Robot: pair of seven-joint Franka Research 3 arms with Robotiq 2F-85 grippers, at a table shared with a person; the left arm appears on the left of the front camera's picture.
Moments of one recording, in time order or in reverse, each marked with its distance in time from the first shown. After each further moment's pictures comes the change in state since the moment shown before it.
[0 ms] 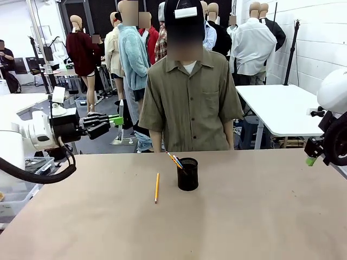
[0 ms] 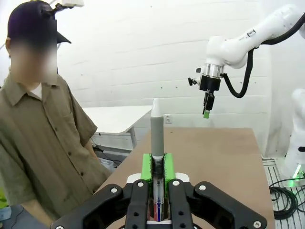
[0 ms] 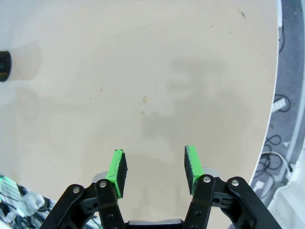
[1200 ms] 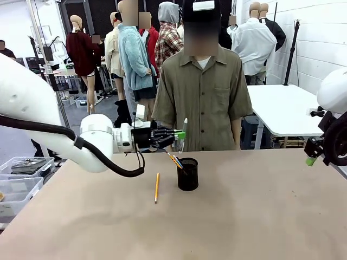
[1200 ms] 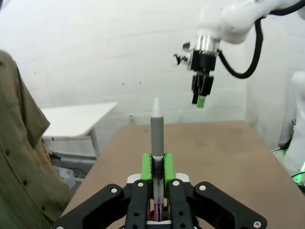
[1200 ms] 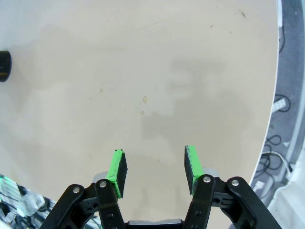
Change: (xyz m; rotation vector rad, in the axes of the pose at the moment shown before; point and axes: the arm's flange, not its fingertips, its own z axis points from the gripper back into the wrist) left arm -0.124 0.062 -0.215 -0.255 -0.002 0.053; right arm 0.000 0.000 0.000 0.000 0.000 0.001
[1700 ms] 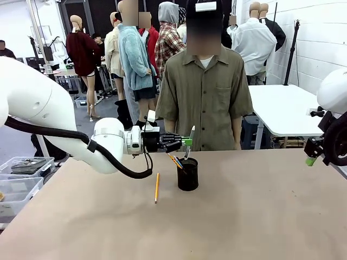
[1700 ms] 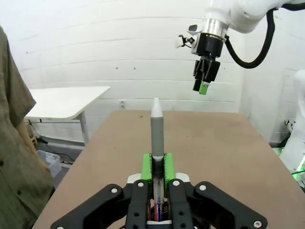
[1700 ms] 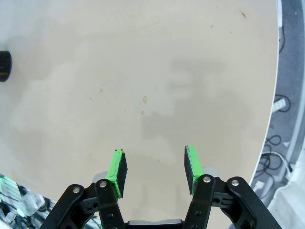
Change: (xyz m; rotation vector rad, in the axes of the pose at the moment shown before) left arm -0.025 0.014 -0.023 -0.032 0.042 0.085; right arm 0.000 0.000 0.000 0.000 0.000 0.000
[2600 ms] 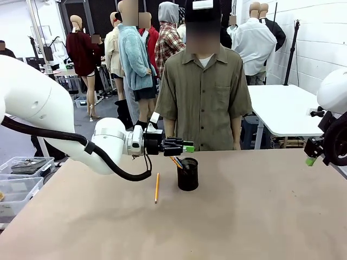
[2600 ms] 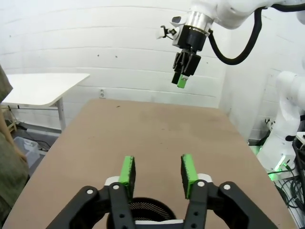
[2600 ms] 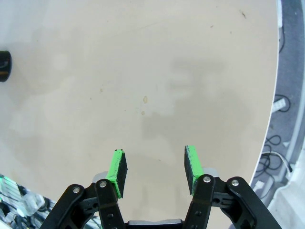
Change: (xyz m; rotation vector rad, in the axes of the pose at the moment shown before) left arm 0.007 -0.020 -0.003 -0.087 0.059 0.087; right arm 0.000 0.000 0.000 0.000 0.000 0.000
